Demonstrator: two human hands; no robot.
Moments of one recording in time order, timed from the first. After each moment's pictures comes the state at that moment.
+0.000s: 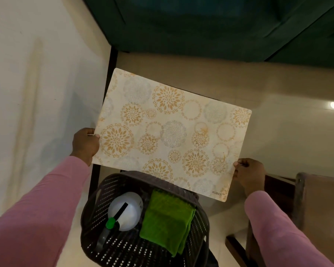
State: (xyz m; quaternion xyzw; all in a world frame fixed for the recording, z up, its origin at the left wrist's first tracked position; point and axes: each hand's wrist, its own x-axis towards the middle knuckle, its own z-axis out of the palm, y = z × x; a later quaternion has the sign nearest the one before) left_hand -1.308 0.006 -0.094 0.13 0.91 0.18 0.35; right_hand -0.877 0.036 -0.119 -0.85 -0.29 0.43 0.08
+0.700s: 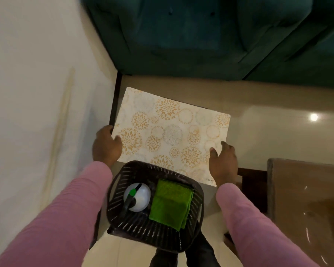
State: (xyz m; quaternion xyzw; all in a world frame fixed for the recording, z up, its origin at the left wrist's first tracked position) left_hand -1.263 -0.022 0.013 0.35 0.89 0.13 0.28; right_hand -0.949 0.002 -0.001 -0.79 -0.53 0.30 0.06
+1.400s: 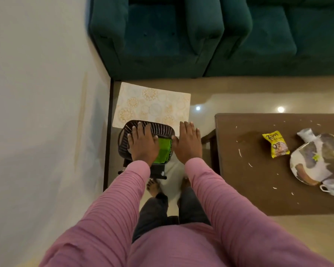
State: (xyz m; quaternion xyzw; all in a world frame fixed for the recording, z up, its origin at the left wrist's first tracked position) left_hand -1.087 -0.234 0.221 0.57 0.79 0.04 0.23; right_hand -0.942 -0.217 0.232 -0.67 -0.71 0.20 0.03
